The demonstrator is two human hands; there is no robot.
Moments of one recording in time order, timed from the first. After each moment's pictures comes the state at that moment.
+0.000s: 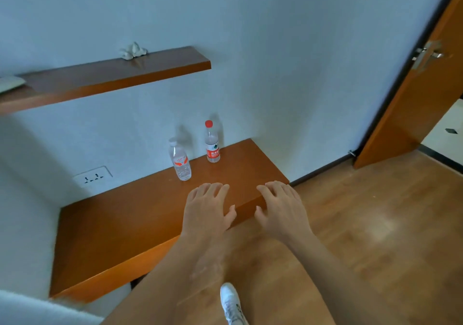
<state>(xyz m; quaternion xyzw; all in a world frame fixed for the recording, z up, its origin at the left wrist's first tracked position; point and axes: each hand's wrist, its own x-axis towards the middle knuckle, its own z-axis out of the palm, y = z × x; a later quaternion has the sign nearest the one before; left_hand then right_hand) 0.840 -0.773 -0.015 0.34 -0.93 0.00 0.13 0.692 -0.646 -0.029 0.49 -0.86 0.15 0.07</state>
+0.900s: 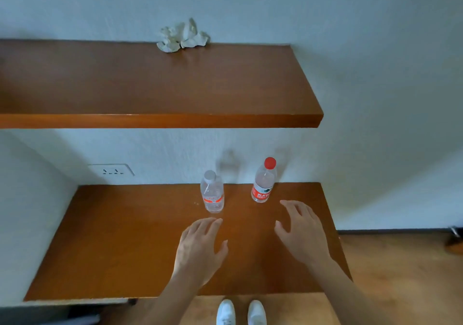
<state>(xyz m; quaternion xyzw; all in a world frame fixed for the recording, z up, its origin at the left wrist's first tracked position) 0.776 -0.975 -0.122 0.56 -0.81 -0.12 0.10 0.524 -0.940 -0.121 0.58 -0.80 0.14 -0.07</state>
